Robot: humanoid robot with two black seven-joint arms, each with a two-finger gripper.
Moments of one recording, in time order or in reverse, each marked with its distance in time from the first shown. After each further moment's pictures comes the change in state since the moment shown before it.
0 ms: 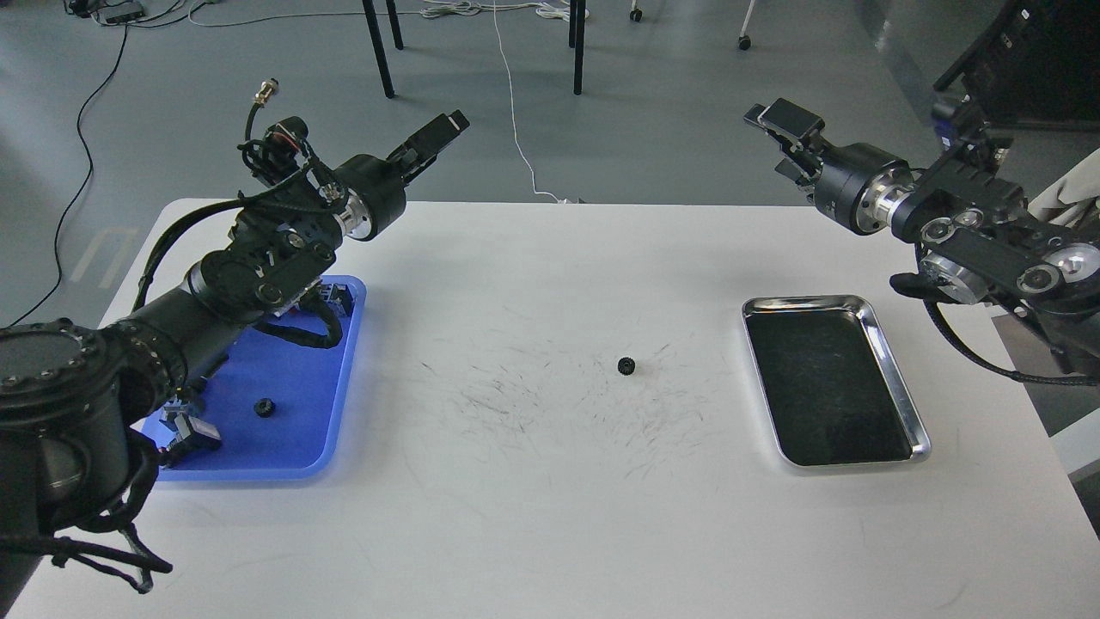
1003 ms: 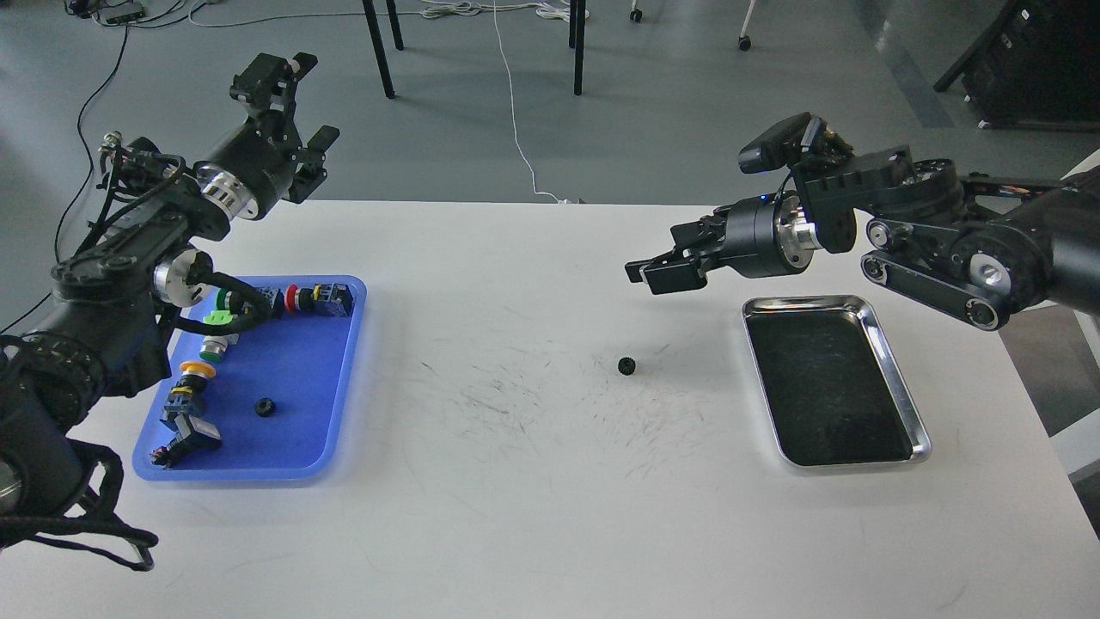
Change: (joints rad) left arm 0.063 0.107 -0.306 0.102 -0.351 -0.351 0.000; right arm 0.232 0.100 -0.352 0.085 -0.795 0.147 0.248
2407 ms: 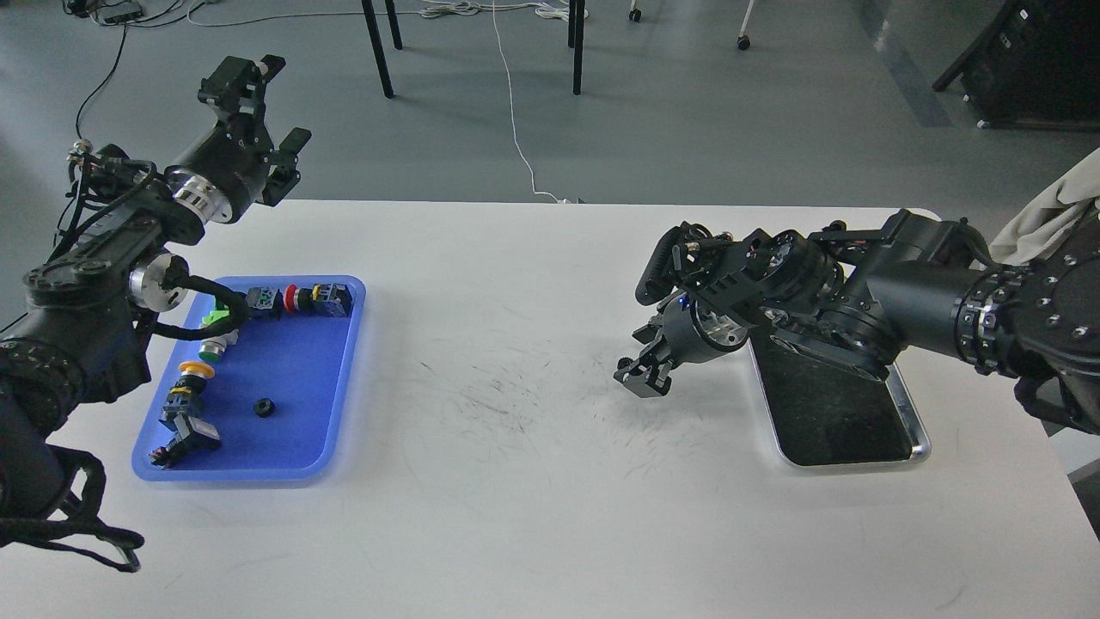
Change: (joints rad) left arm 0.010 0.033 -0.009 0.003 -0.009 0.000 0.000; right arm -0.039 0.305 -0.272 -0.197 -0.150 -0.005 0.001
